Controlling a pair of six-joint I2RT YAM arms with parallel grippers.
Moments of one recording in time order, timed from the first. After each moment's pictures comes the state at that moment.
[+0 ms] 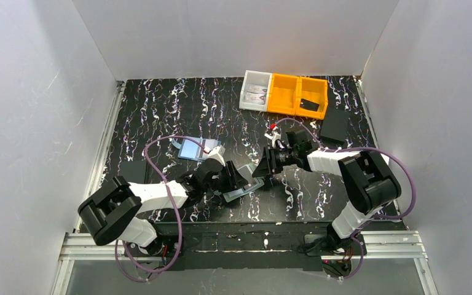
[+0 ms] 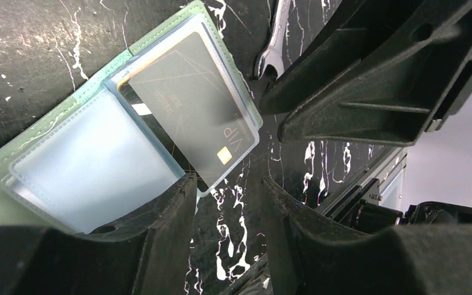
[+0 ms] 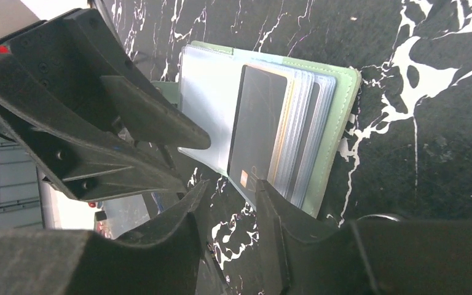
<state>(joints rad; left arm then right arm) -0.88 1.39 0.48 0.33 0.00 -0.97 0.45 1.64 0.73 0.11 -0.91 0.40</state>
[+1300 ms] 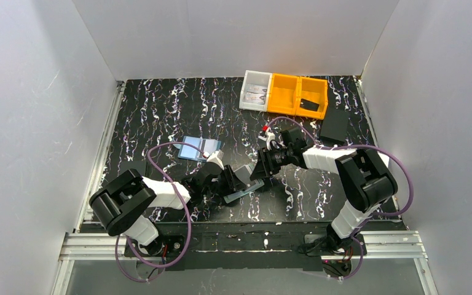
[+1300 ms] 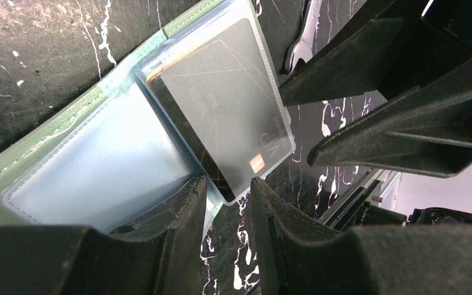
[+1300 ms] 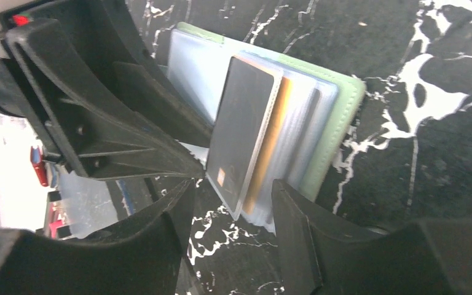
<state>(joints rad) -0.85 1.52 0.42 0.50 0.05 -1.02 0.49 1.68 0.79 -0.01 -0.88 0.22</state>
